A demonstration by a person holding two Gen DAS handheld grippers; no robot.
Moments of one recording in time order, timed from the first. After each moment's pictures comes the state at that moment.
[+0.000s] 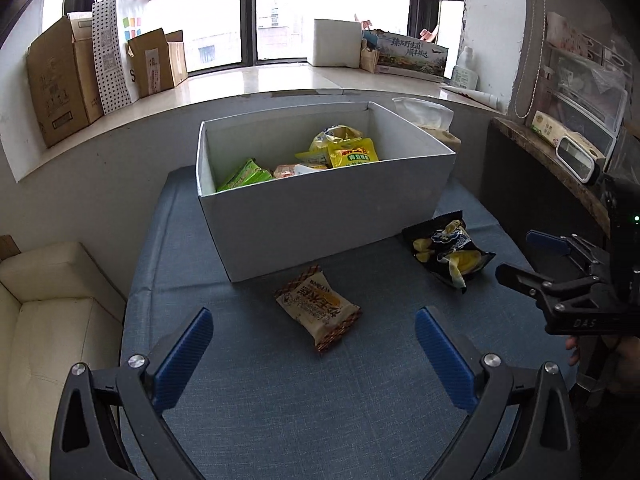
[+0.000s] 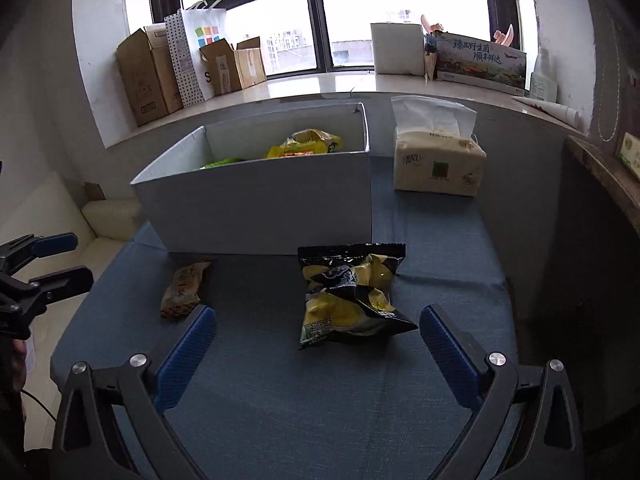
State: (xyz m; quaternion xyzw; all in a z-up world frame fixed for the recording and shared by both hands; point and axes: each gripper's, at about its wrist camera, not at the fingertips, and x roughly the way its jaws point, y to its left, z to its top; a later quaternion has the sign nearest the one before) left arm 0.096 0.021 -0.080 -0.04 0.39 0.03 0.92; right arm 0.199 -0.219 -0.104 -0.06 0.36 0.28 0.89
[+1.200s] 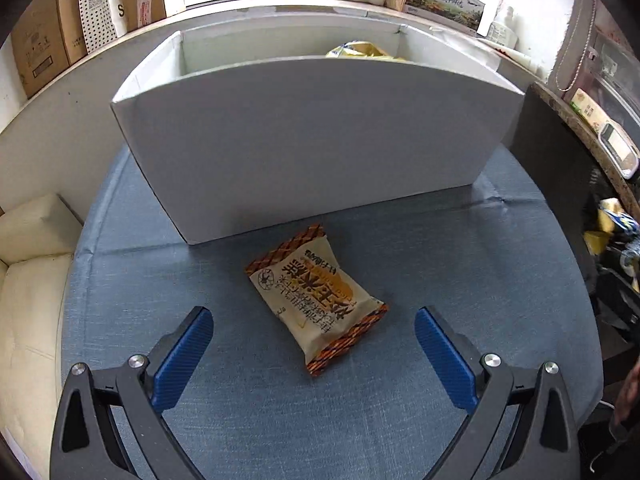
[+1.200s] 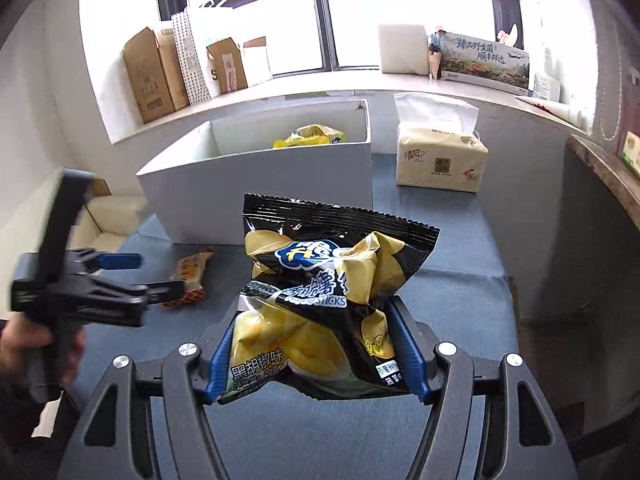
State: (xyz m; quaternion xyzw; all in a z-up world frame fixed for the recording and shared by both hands) left arm 0.171 0.022 -0.160 -0.07 0.49 0.05 0.87; right arm 0.176 -0.236 -0.103 -0.05 0.35 0.29 0.89
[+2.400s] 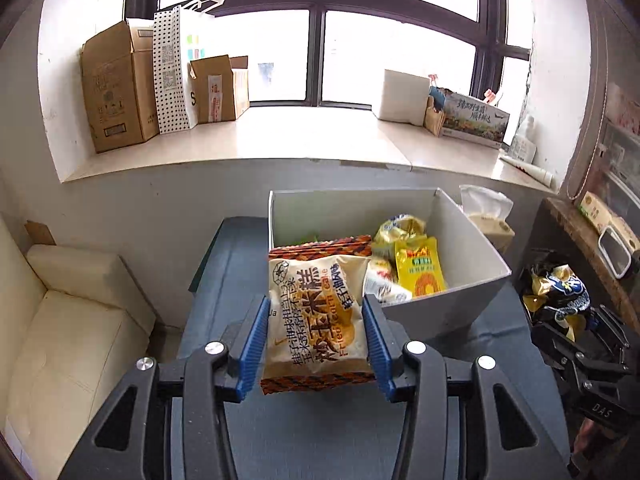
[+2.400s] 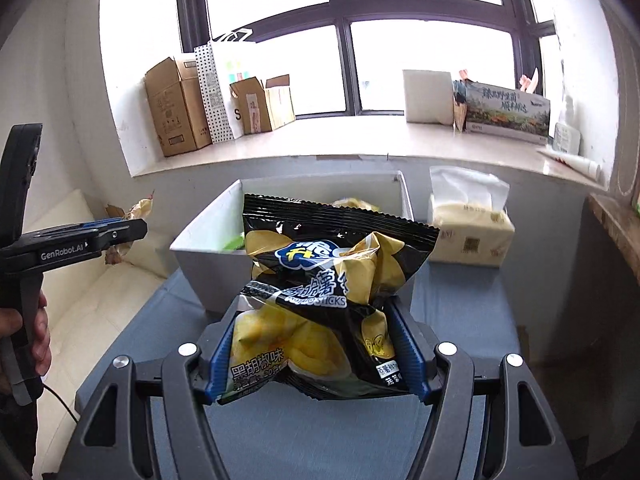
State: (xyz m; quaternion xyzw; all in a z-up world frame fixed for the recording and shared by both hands) left arm 0.148 0.068 0.000 -0.08 0.33 0.12 0.93; right arm 0.208 -0.181 -0.034 -0.05 0.29 0.32 0.90
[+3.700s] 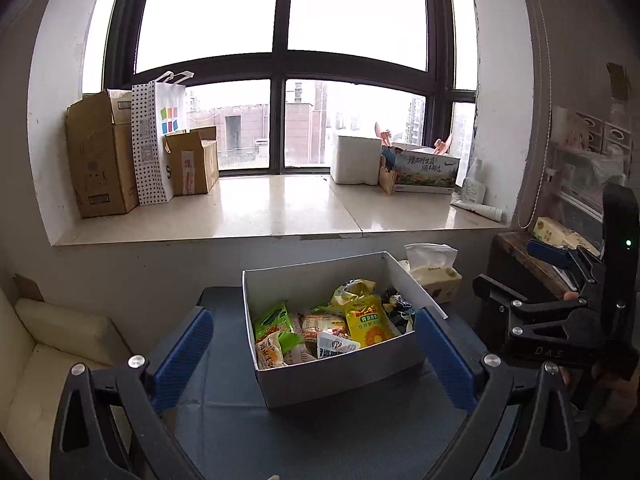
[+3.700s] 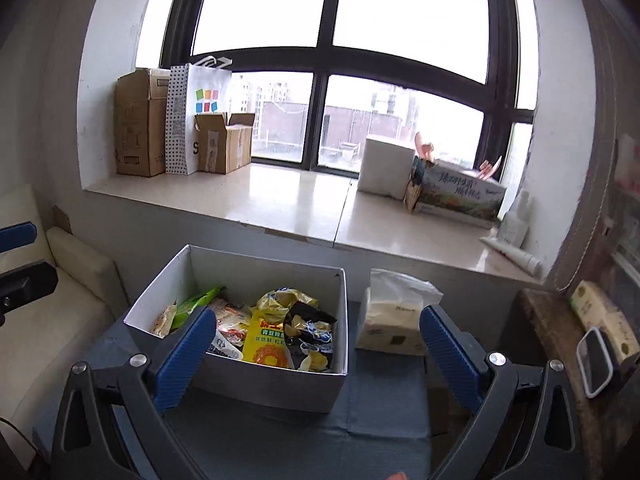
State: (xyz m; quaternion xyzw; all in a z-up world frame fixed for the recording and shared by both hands) left arm 0.092 0.039 0.077 -0.04 0.24 0.06 0.97; right arm 0.196 -0.155 0.058 -0.13 0.20 0.22 0.95
